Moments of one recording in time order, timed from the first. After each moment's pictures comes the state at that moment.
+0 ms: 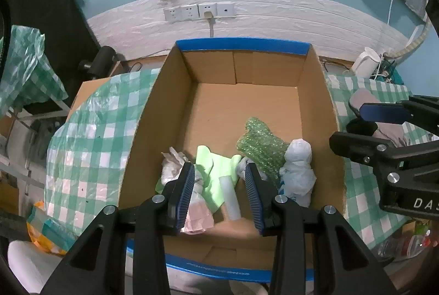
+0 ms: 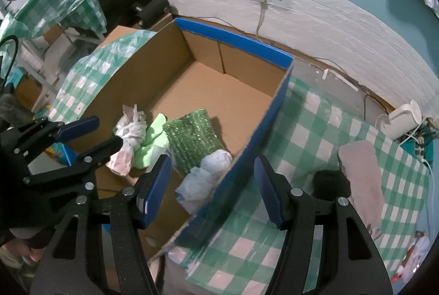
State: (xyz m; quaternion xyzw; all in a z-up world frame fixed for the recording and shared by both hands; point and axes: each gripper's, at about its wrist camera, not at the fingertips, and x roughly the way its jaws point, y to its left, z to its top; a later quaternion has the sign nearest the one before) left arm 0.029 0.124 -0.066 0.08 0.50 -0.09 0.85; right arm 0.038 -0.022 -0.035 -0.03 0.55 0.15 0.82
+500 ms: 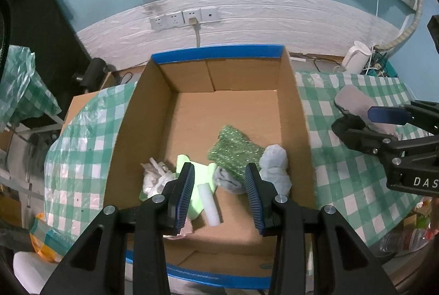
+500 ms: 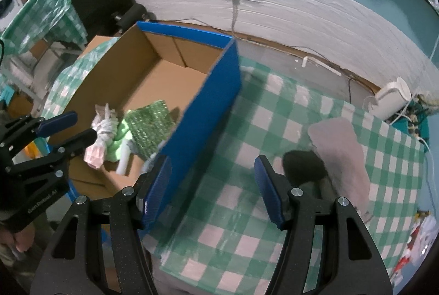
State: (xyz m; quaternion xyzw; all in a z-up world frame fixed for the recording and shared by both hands) left arm 0.025 0.088 -0.058 0.11 0.49 -0.11 0.86; right arm 0.023 -0.085 -0.039 0.00 0.55 0.11 0.83
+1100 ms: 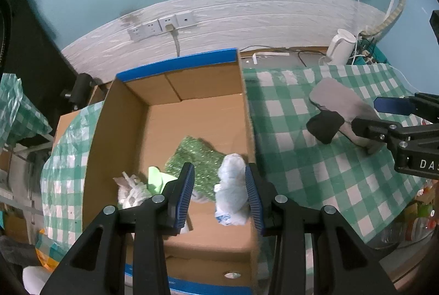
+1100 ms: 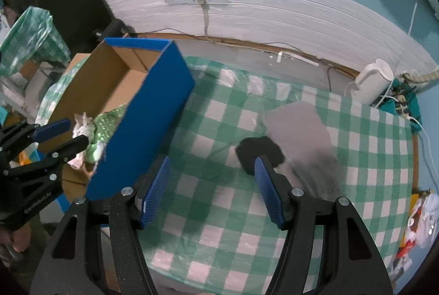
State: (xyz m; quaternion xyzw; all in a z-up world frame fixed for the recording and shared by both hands) left arm 0.016 0.030 -0.053 0.14 0.49 -0.14 0.85; right arm 0.004 -0.156 -0.034 0.03 0.53 0.07 0.84
